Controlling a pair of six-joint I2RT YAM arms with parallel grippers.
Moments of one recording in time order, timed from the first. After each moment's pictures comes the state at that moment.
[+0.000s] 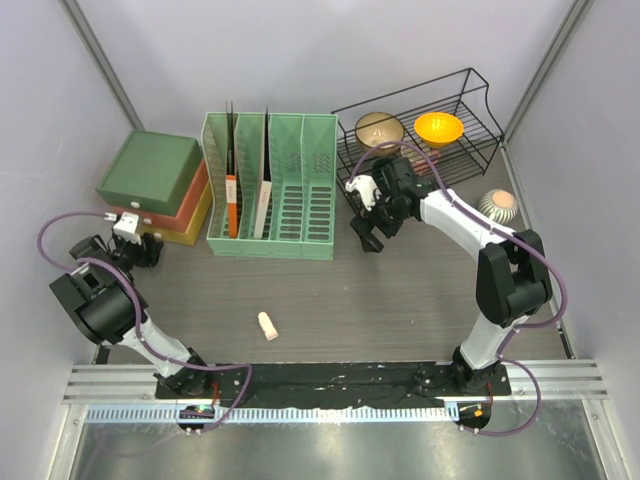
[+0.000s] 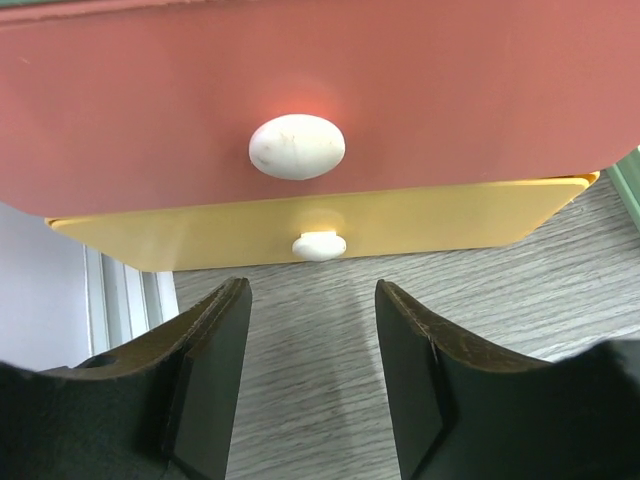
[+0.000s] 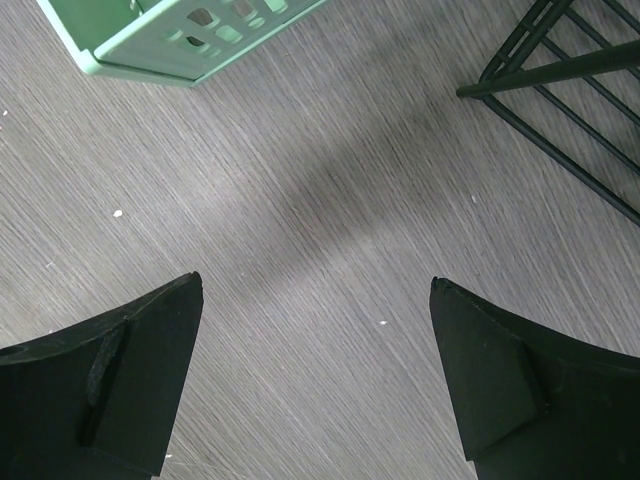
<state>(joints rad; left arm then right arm) 0.77 1.70 0.67 0.46 0.92 0.58 0.40 1.72 1.32 -0.68 -0.35 -0.52</state>
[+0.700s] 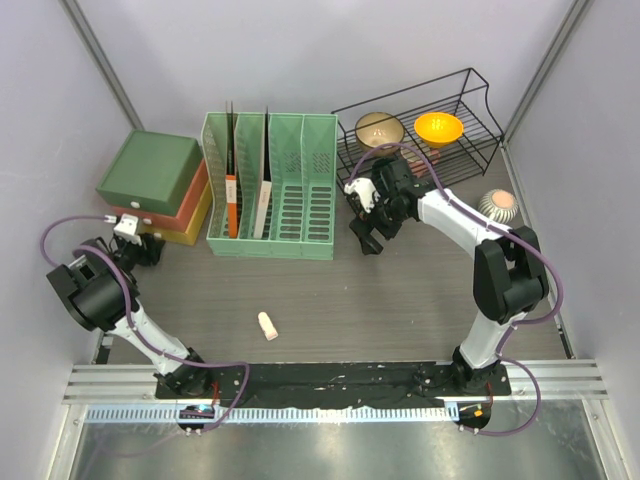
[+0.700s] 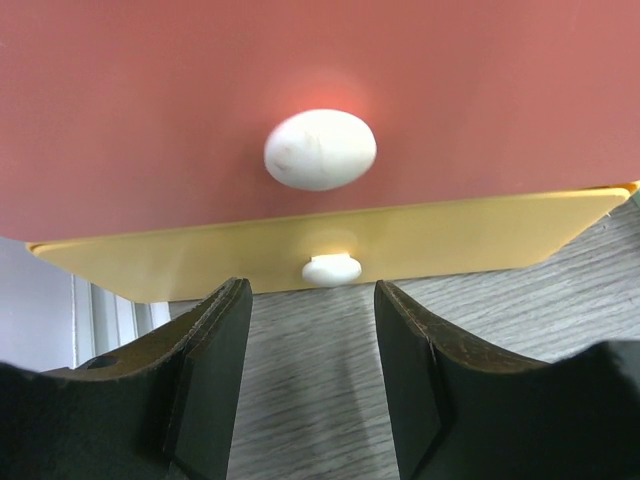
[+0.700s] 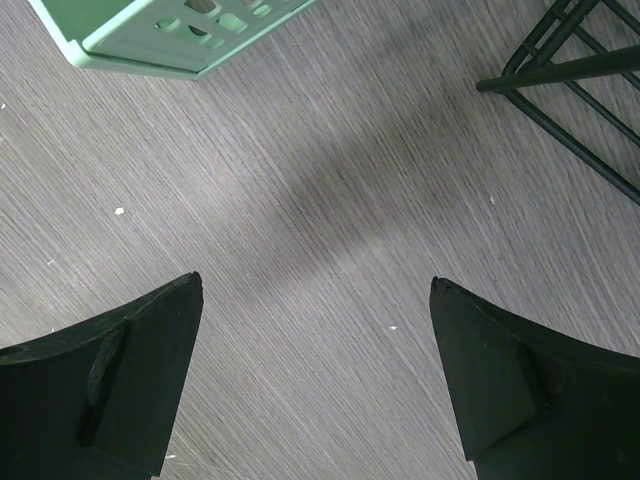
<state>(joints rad) 0.77 1.84 0.67 0.67 0.98 0.51 0.40 1.75 1.32 -0.68 -0.36 -0.52</state>
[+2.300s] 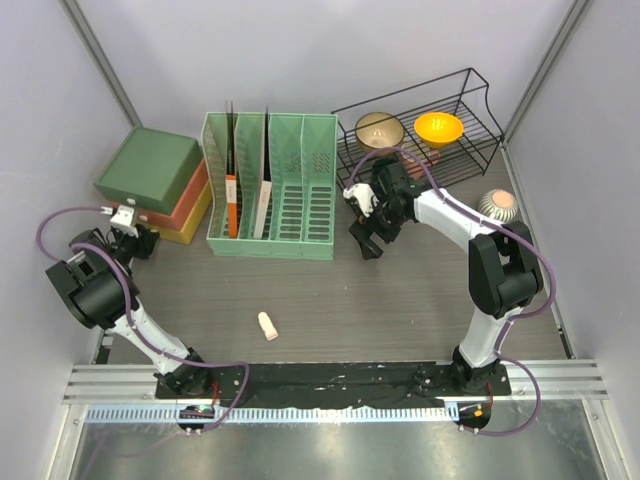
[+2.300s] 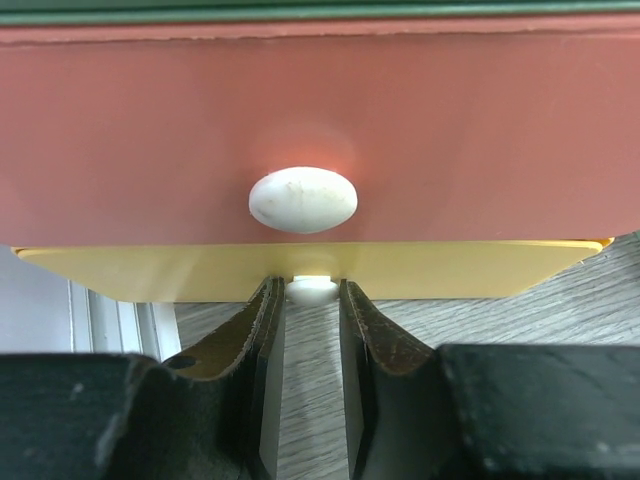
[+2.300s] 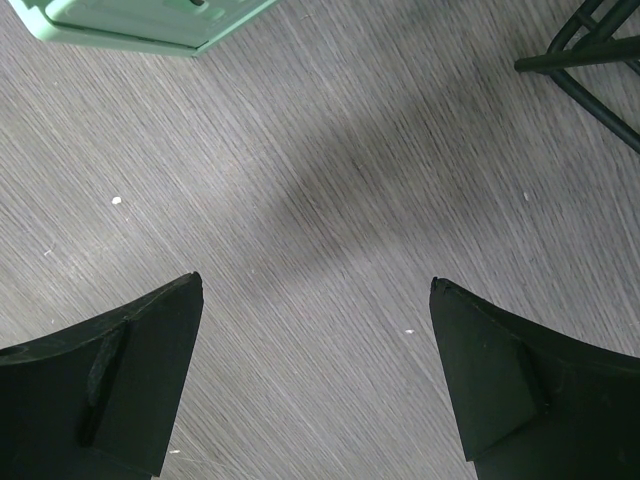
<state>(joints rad) 0.75 1.85 0.77 0.56 0.97 0.48 0.40 1.79 1.32 -0.71 -0.37 -0.53</state>
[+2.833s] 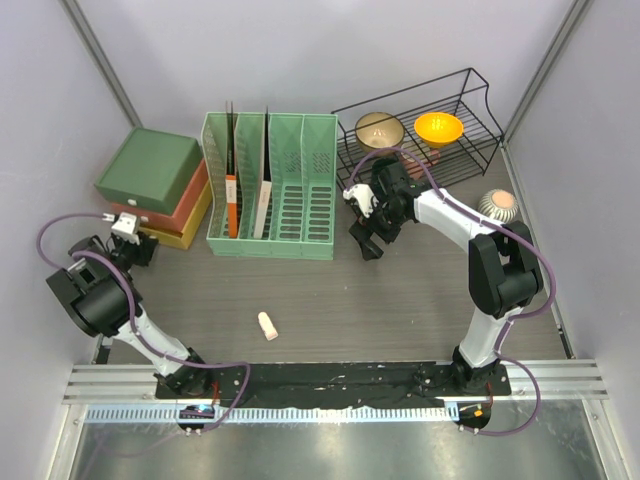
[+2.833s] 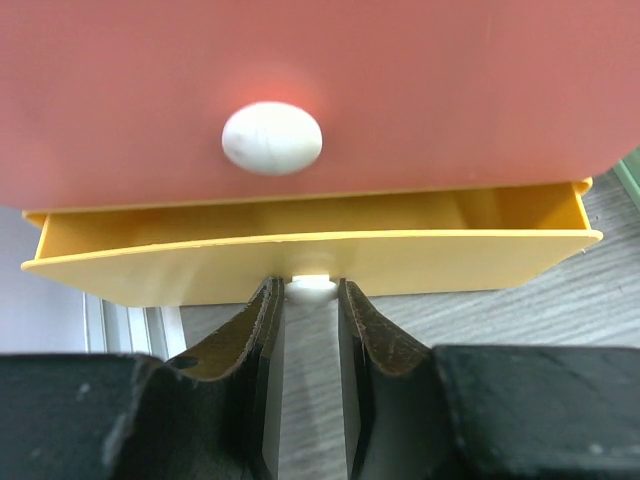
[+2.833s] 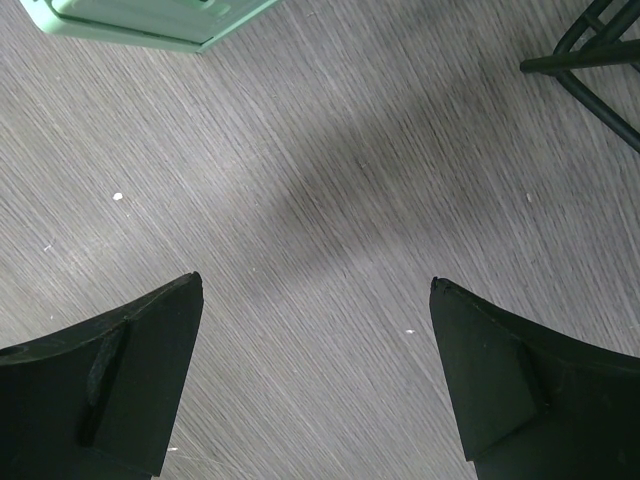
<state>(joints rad) 0.77 1.78 0.70 0.55 0.97 0.56 0.40 1.79 1.32 -0.71 -0.37 -0.54</state>
